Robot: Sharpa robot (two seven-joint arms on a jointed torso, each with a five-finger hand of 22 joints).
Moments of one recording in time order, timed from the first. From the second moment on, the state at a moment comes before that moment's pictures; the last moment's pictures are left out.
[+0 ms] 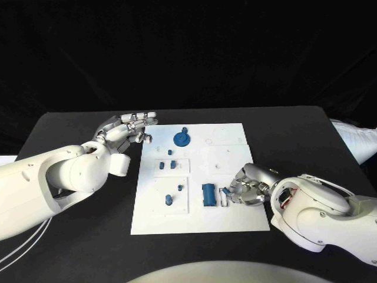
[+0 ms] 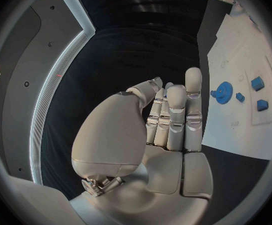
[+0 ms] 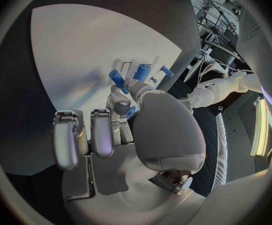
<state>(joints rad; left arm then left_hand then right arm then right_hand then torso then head) 1.13 -0.90 -0.01 1.60 0.11 -0.26 0.34 1.40 -0.12 0.46 -0.02 0.14 1.01 0.19 0.13 0.07 1.13 0.11 0.18 0.08 1.28 0.02 1.11 0.58 0.16 1.21 0.12 0.62 0.92 0.91 -1.09 0.03 2.04 -1.43 -0.37 -0.69 1.25 -0.13 0.38 0.15 0.29 1.12 0.08 0.15 0.33 1.40 -0.01 0.87 1.16 1.47 -0.06 1.42 1.31 0.05 1.47 0.05 1.49 1.31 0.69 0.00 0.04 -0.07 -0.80</state>
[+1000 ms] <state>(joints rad) 1.13 -0.90 -0.01 1.60 0.11 -0.25 0.34 1.40 -0.12 0.45 -0.02 0.14 1.01 0.19 0.13 0.07 1.13 0.11 0.18 0.08 1.28 0.02 1.11 0.58 0.16 1.21 0.12 0.61 0.92 0.91 -1.04 0.03 1.98 -1.43 -0.26 -0.70 1.15 -0.09 0.20 0.28 0.46 1.17 0.05 0.17 0.36 1.44 -0.02 0.91 1.20 1.47 -0.08 1.44 1.31 0.03 1.47 0.04 1.50 1.31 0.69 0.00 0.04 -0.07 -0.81</state>
